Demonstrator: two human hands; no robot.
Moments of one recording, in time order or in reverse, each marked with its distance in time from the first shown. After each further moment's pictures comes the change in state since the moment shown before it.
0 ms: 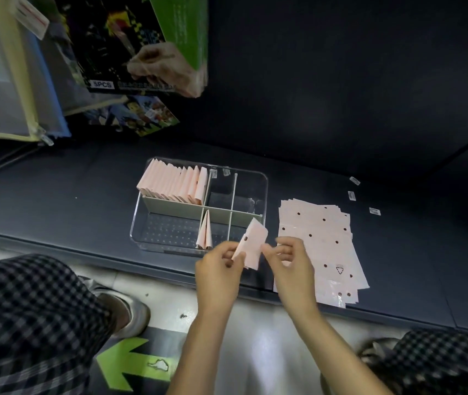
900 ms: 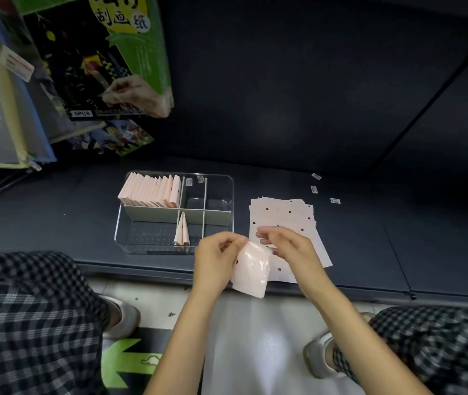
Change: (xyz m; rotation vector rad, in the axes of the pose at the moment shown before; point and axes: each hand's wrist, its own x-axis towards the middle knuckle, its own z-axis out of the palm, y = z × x) left_hand -0.038 0.049 0.012 -0.245 -0.213 0.061; right_hand -0.020 -0.024 -0.090 0.248 -0.324 -0.122
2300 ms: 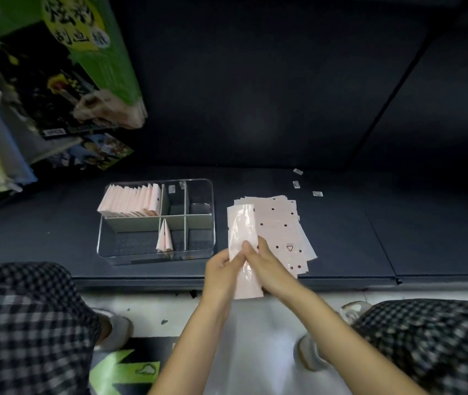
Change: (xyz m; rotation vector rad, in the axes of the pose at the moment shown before) left_hand -0.027 -0.007 0.051 -0.250 -0.057 -0.303; right_hand -0.011 0.015 0.000 -0.051 -0.069 0.314
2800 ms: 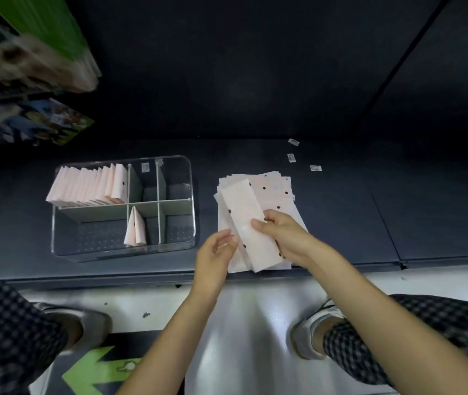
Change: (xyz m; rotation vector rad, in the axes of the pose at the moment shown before) left_hand 0.070 -0.045 0.009 0.184 0.012 0.032; right_hand 0.078 0.030 -0.075 0.192 -0.057 0.133
